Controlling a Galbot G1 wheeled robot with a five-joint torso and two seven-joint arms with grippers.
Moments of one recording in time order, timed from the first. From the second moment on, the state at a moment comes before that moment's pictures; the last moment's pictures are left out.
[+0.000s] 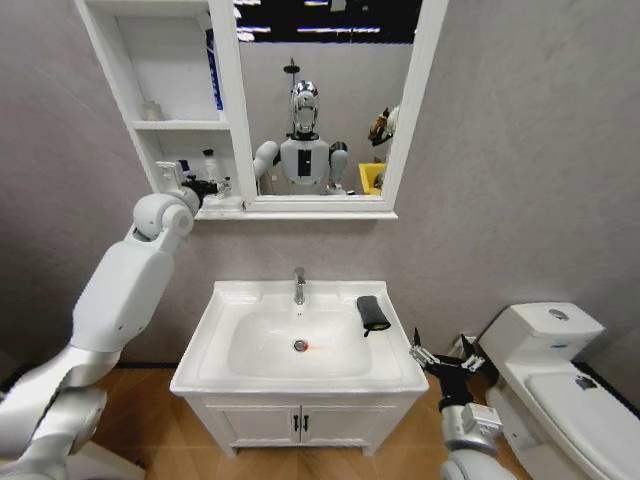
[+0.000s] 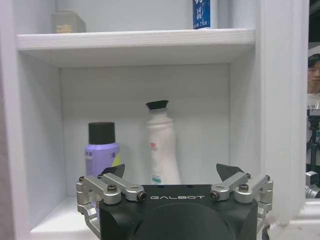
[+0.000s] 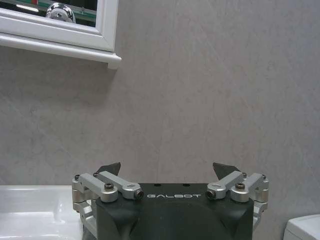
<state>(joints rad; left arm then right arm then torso) 0.15 -0.94 -0.19 -1.67 -0.85 0.64 -0.37 -1.62 1.55 0.66 2.30 -0.01 -0.10 0.19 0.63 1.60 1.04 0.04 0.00</state>
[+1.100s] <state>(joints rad) 1.64 -1.43 -0.87 -2.31 -0.26 0.21 0.01 -1.76 1.55 0.65 2.38 0.01 -0.06 0.09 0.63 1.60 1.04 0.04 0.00</state>
